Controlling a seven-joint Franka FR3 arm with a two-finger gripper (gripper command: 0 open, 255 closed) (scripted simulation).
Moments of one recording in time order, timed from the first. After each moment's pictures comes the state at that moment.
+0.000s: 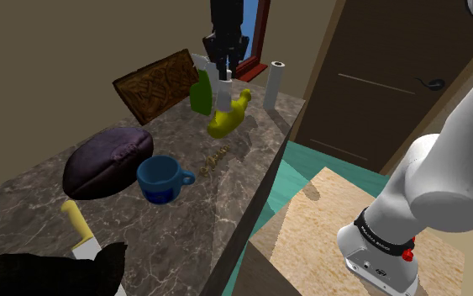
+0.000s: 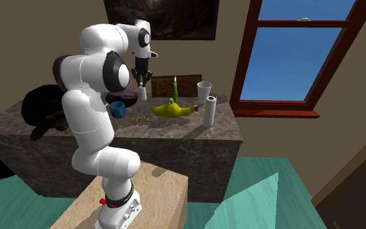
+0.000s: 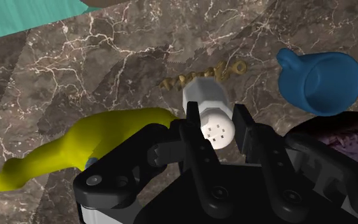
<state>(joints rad) 0.21 0.03 0.03 -1.67 0.11 1.51 0.22</state>
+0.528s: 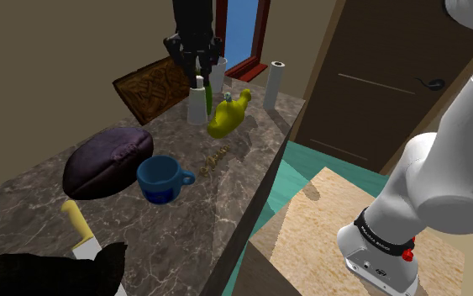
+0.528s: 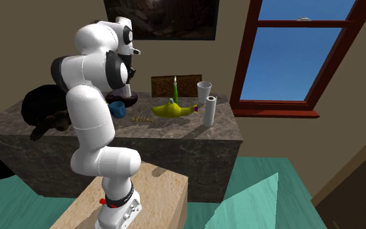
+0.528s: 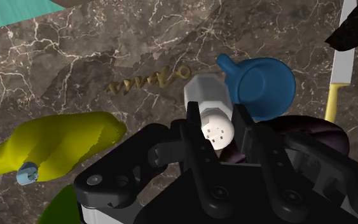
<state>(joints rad) 0.31 0.09 0.12 -1.56 0.13 1.50 0.41</state>
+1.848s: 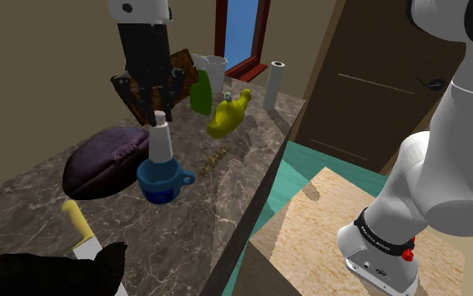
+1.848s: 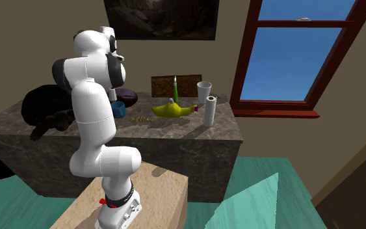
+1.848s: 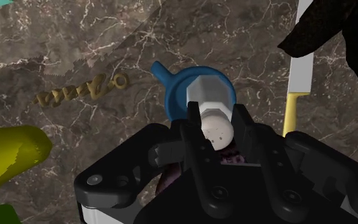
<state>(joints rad) 0.43 0.21 0.20 -1.53 0.13 1.60 0.59</state>
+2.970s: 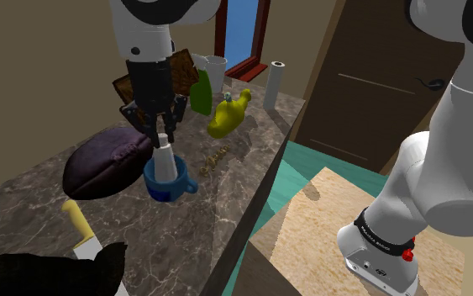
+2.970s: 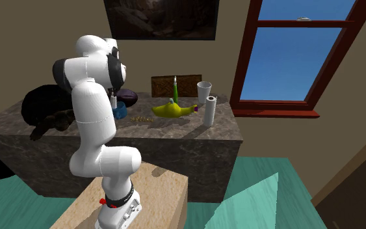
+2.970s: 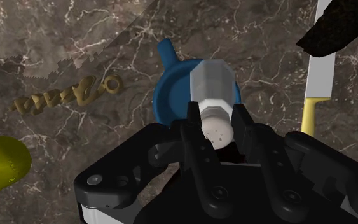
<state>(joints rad) 0.43 0.22 0.20 -1.67 0.13 1.75 0.58</state>
